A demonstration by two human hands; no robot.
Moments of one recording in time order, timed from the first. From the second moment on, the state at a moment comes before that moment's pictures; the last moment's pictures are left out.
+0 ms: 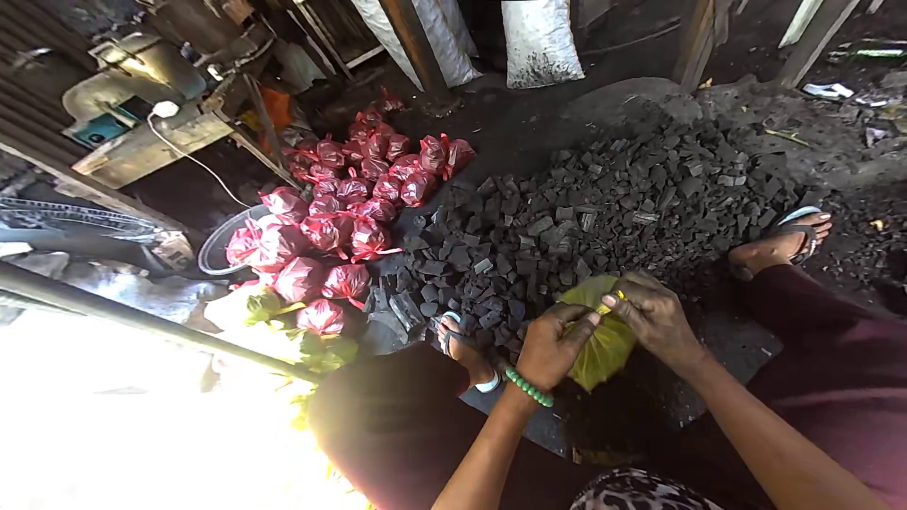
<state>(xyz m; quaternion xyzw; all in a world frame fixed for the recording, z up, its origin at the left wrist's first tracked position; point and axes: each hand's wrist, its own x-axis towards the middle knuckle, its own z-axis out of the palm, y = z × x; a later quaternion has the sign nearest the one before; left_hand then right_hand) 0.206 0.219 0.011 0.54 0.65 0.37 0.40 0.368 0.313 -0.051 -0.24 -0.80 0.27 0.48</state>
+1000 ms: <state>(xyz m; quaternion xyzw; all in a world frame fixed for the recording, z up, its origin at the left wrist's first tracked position) 0.217 0.225 0.019 0.39 0.57 0.36 0.63 0.394 0.293 -0.070 -0.25 -0.74 0.44 0.44</state>
